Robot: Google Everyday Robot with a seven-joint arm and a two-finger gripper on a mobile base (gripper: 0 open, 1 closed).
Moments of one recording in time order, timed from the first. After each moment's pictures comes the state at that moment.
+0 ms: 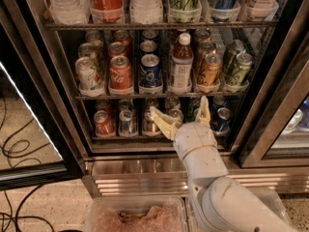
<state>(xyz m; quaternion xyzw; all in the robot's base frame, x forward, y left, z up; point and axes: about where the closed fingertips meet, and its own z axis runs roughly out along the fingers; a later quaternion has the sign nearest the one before) 0.534 -0.084 0.841 -0.08 0.66 0.06 0.74</state>
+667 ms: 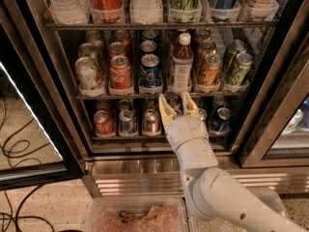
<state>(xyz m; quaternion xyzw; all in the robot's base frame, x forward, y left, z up) 0.555 -0.072 0.843 -0.09 0.65 0.05 0.75</state>
